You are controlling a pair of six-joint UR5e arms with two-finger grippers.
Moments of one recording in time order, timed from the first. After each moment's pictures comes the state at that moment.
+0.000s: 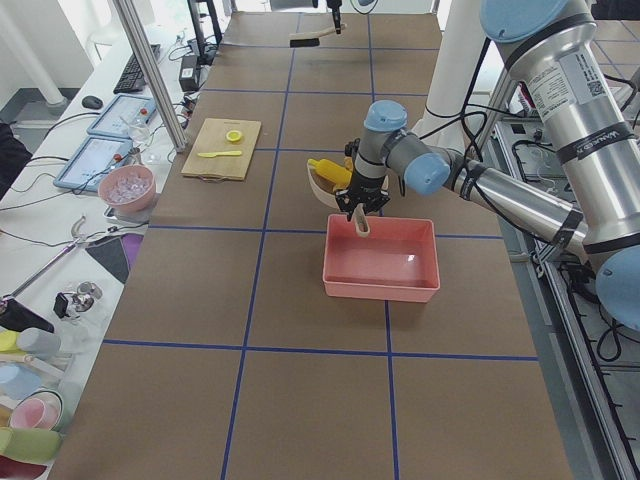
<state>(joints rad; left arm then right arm) -0.92 -1.09 -2.42 -1.88 -2.06 0.55 1.18 -1.82 2.00 -1.63 2.27 0.34</state>
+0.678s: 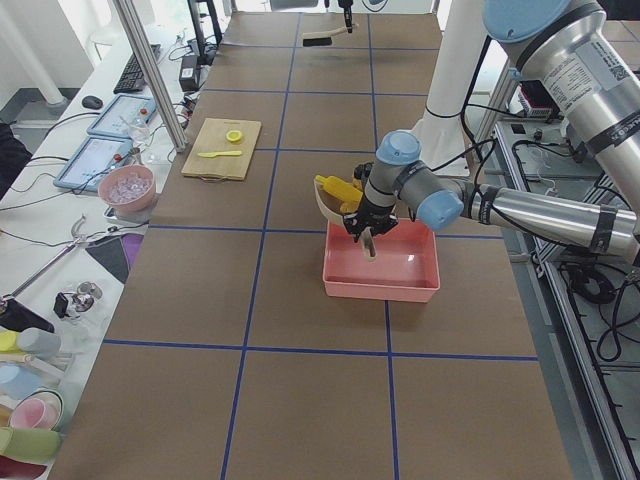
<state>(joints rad) -0.93 -0.95 -2.32 -2.16 -2.08 0.55 1.18 -1.95 2.01 -1.54 2.30 0.36</state>
